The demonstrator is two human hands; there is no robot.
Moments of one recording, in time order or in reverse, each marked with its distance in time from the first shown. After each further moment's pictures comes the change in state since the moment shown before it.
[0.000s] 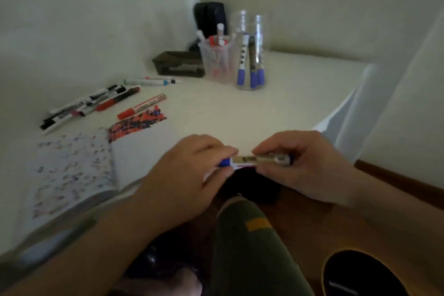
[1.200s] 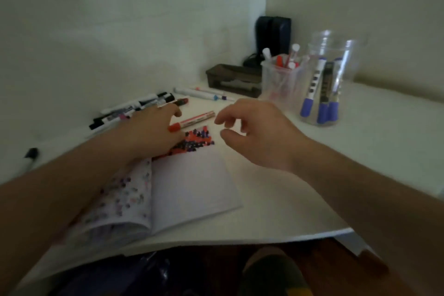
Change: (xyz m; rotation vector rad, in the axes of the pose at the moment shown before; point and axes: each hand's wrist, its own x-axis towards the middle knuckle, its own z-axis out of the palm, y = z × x) left_hand 0.035 -0.184 -0.075 0.230 -0.303 -0.841; right_hand 0.207 -0.028 0.079 -0.255 -0.108 -0.204
